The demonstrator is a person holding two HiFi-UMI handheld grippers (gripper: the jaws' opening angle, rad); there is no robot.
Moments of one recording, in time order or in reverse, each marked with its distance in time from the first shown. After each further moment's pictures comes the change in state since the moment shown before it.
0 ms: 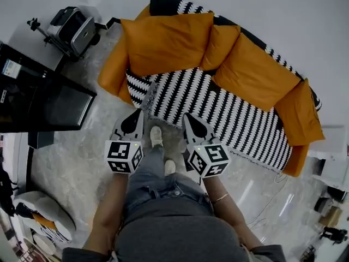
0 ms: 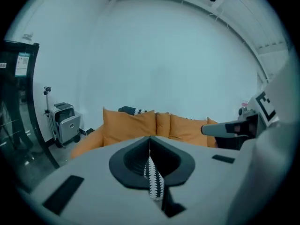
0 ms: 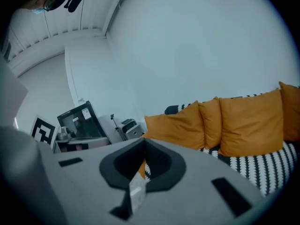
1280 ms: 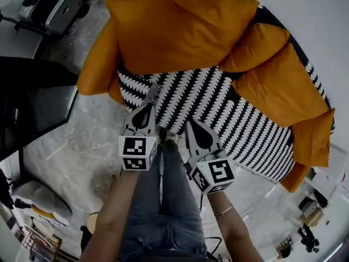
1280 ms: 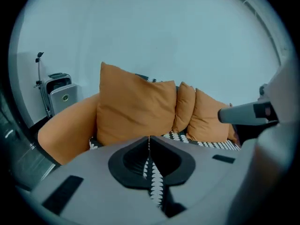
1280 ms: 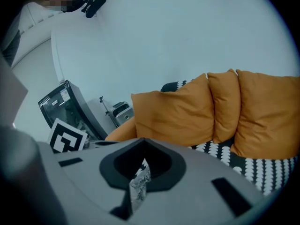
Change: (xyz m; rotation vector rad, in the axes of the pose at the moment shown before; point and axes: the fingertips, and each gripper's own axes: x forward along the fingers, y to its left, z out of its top) left arm 0.222 0.093 -0.109 -0.099 0.235 0.055; right arm 0.189 -0.081 -0.054 -0.015 0.201 -0.006
